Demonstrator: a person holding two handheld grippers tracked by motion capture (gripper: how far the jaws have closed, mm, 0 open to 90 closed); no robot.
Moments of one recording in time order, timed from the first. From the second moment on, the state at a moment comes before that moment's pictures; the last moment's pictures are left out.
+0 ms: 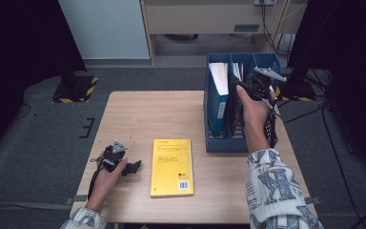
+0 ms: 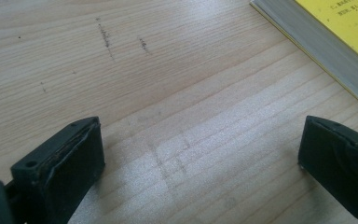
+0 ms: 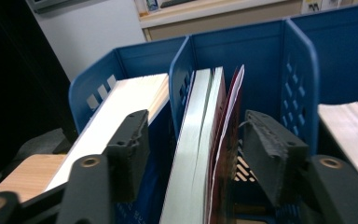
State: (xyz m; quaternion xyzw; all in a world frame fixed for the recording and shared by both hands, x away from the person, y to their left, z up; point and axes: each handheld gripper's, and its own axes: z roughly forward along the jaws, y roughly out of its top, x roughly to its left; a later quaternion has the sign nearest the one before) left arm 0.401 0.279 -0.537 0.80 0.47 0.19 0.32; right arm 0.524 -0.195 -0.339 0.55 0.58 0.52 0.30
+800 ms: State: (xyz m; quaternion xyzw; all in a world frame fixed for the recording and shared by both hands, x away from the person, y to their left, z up) left arm 0.401 0.279 -0.537 0.80 0.47 0.19 0.32; right arm 0.425 -0.194 -0.363 0.47 0.67 0.51 0.27
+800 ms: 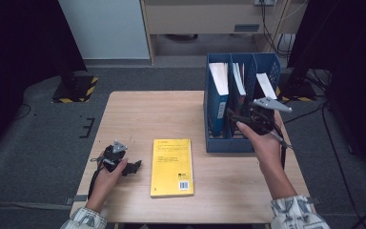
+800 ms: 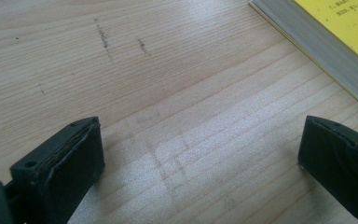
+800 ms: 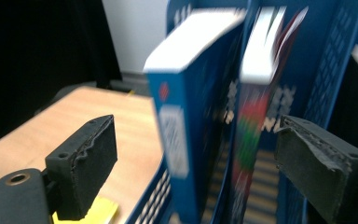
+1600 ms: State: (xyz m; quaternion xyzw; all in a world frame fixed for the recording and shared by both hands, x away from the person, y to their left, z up) left arm 0.403 0.279 -0.535 0.79 0.47 0.18 0.34; right arm 0.365 -0.123 -0.464 0.41 0.74 0.50 0.18
